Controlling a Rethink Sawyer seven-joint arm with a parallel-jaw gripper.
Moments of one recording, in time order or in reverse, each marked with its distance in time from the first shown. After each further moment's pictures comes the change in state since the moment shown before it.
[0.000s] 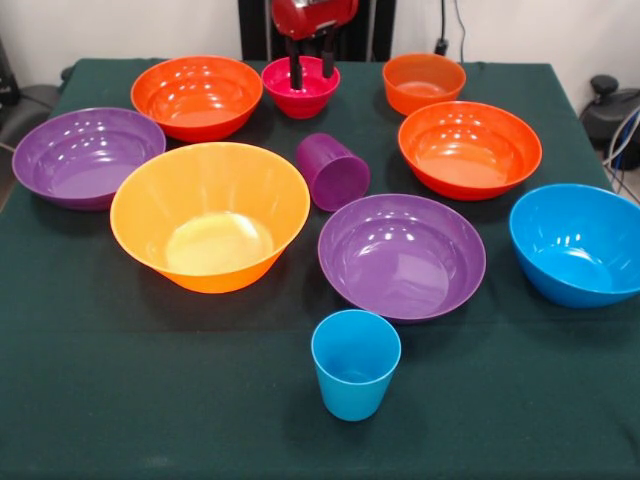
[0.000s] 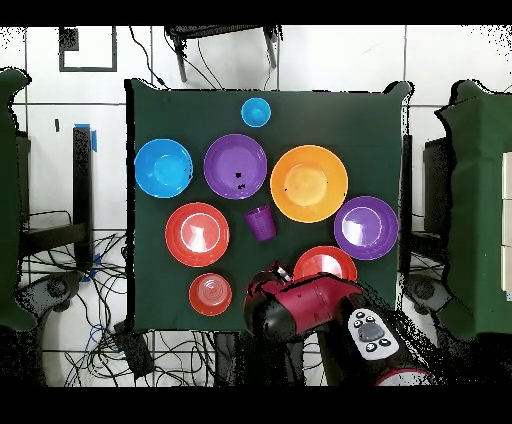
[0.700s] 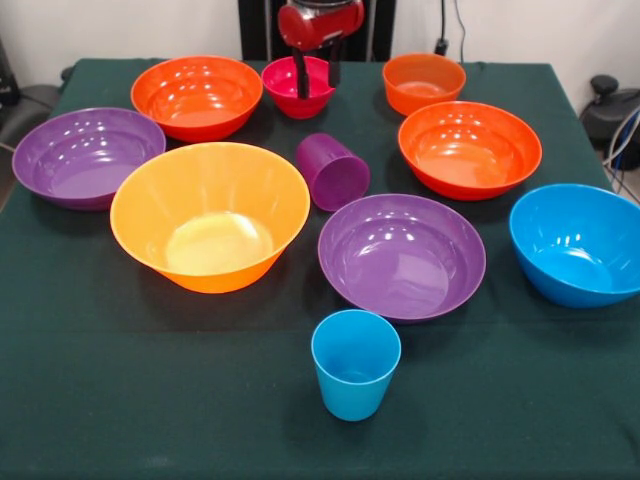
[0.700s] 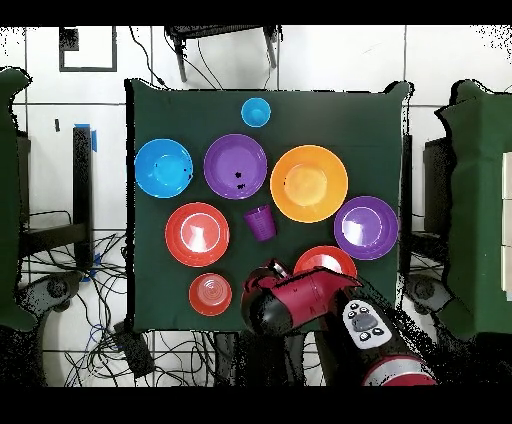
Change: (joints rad) arm 0.016 0.037 0.006 -0.031 0.000 0.000 0.000
